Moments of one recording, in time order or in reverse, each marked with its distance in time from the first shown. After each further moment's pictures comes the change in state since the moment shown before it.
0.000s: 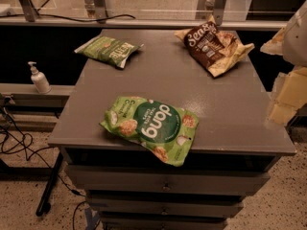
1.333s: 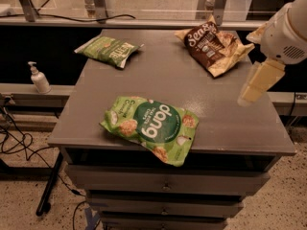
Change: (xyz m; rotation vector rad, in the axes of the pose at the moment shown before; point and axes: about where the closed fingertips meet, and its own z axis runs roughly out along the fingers) arm -0.013 -0.074 0.047 0.134 -0.134 0.028
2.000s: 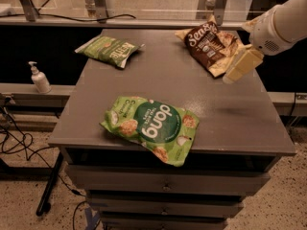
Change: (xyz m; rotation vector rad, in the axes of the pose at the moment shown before) arm 0.001 -0.092 0.064 0.131 -0.164 0.086
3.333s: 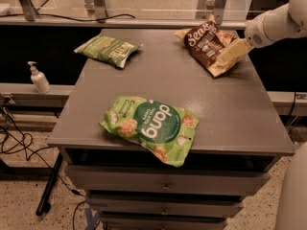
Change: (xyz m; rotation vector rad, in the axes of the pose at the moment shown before) arm 0.037 -0.116 0.102 0.093 -0.118 0.253
